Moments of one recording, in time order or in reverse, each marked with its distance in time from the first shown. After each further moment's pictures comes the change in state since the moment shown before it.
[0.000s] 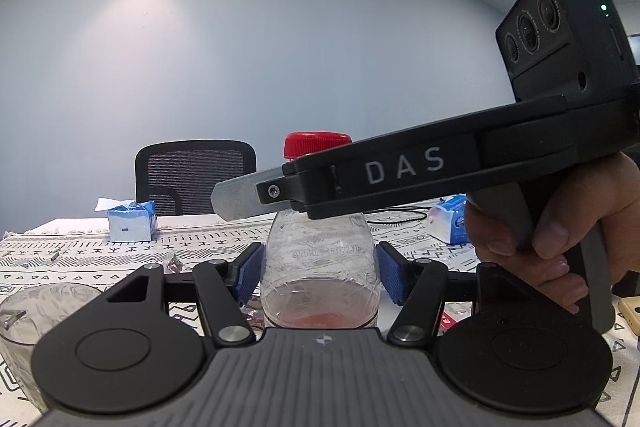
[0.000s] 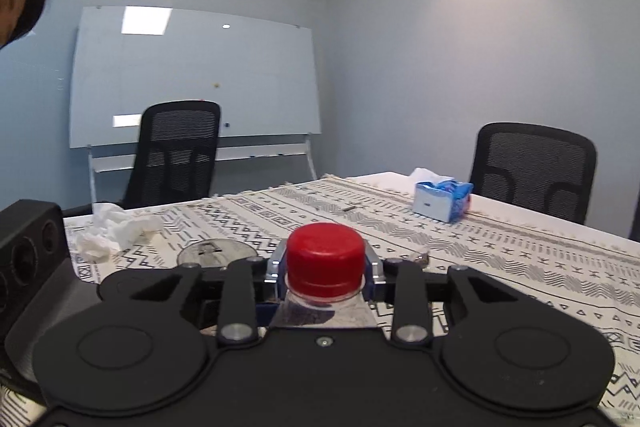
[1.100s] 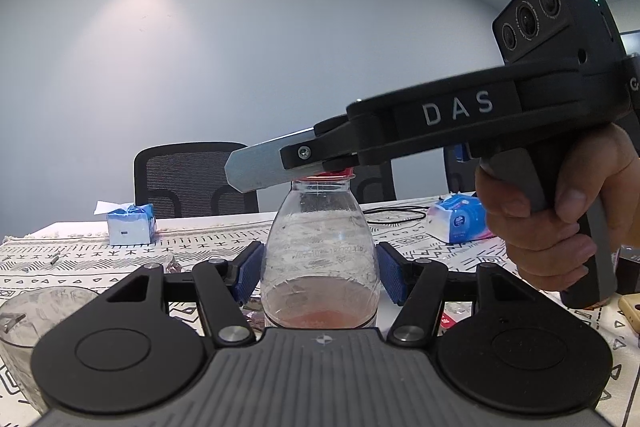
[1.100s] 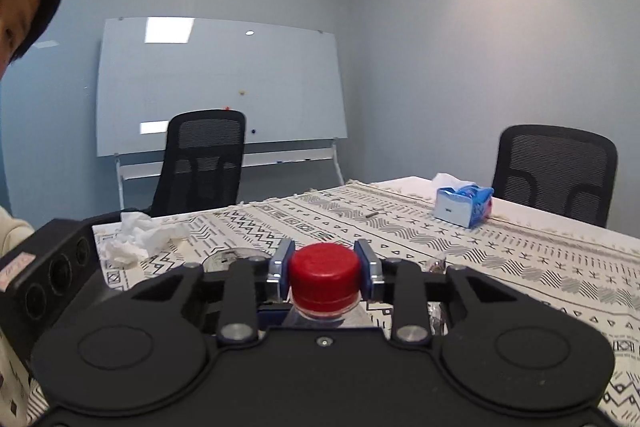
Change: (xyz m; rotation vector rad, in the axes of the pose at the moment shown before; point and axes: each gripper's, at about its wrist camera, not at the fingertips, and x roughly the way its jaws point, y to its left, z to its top) left arm -0.003 -0.004 -0.002 0.016 -0.002 -0.005; right arm -0.017 0.000 0.011 0.039 -0.005 -0.047
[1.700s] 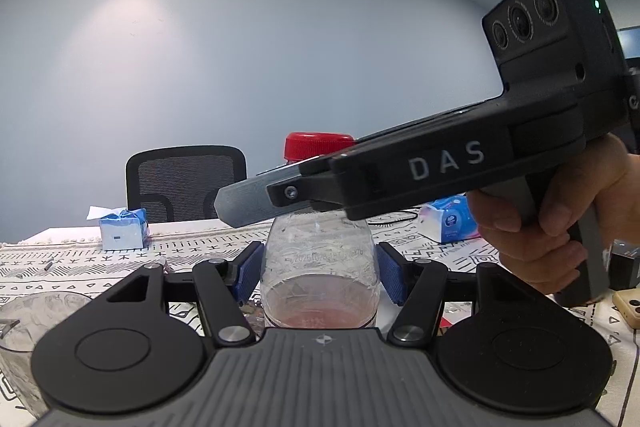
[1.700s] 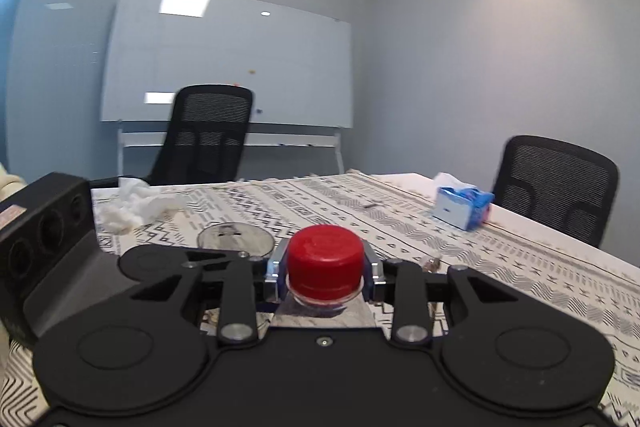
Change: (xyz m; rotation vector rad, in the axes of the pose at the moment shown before) left arm -0.003 -0.002 -0.001 0.006 -0.005 -0.026; right arm 0.004 -0.007 -0.008 -0.168 0.022 0.157
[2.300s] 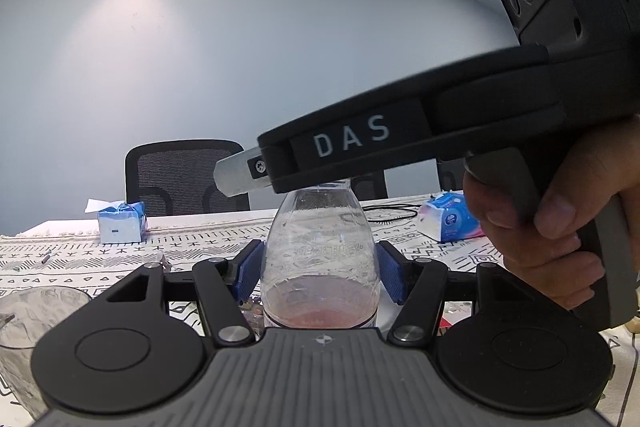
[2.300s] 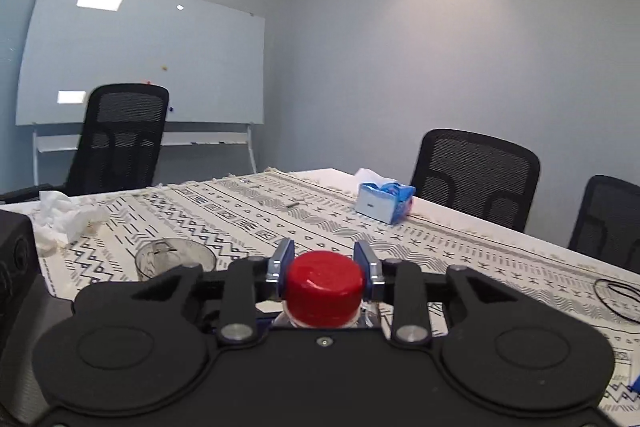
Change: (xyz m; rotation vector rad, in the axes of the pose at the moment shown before) left arm 0.003 0.000 0.000 -0.008 0.011 -0.001; right arm 0.010 0.027 0.008 0.063 -0.003 -0.299
